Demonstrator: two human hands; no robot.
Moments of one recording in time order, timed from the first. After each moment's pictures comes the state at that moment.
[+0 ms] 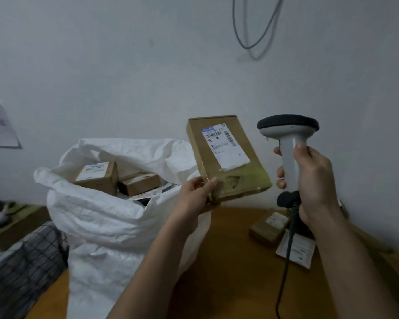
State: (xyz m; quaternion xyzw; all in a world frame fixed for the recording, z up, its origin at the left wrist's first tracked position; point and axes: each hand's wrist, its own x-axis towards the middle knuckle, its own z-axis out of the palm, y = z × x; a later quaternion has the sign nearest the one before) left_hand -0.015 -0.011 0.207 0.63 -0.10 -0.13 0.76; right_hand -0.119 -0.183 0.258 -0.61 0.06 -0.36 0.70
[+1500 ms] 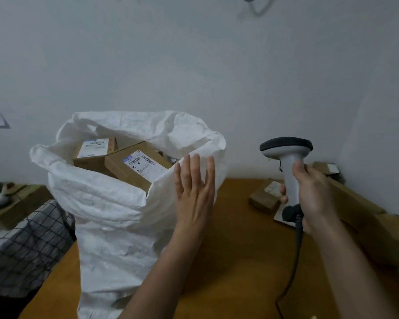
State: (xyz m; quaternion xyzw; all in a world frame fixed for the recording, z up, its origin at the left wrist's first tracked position) left_hand -0.036 -0.001 0.135 0.85 -0.21 0.49 0.04; right_hand -0.134 -0.177 0.183 -0.63 0.19 -0.28 0.70
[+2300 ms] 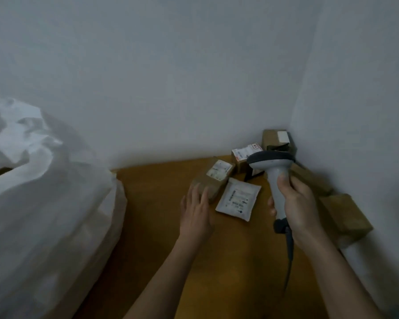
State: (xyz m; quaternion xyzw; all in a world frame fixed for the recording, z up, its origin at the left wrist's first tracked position) left_hand 0.032 -0.269 -0.039 0.96 -0.27 -0.02 0.10; right_hand -0.095 -0.425 0.055 -0.65 0.31 -0.23 0.66
